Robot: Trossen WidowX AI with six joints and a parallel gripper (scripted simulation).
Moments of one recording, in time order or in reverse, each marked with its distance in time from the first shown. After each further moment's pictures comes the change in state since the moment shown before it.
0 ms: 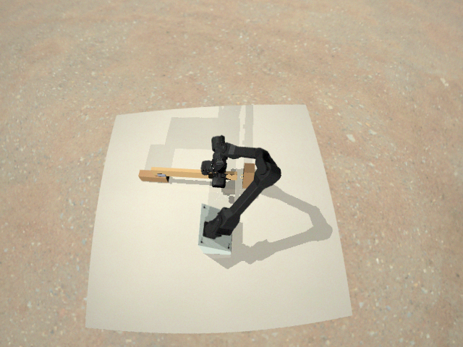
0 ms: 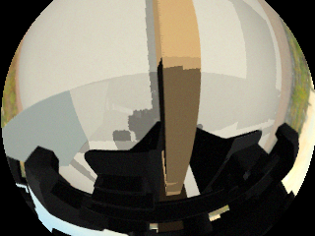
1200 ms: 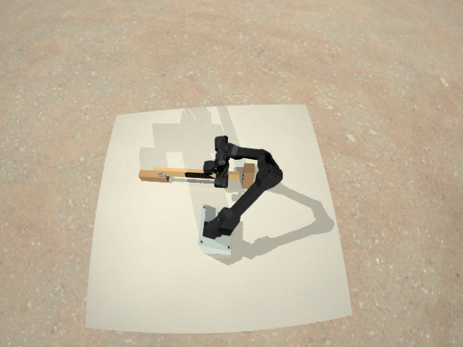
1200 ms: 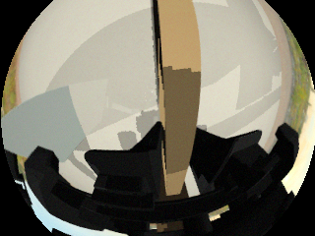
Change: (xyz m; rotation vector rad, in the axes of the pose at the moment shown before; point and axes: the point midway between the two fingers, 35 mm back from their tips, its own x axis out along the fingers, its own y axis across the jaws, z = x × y) arm 0.000 0.000 -0.011 -0.001 -0.001 0.000
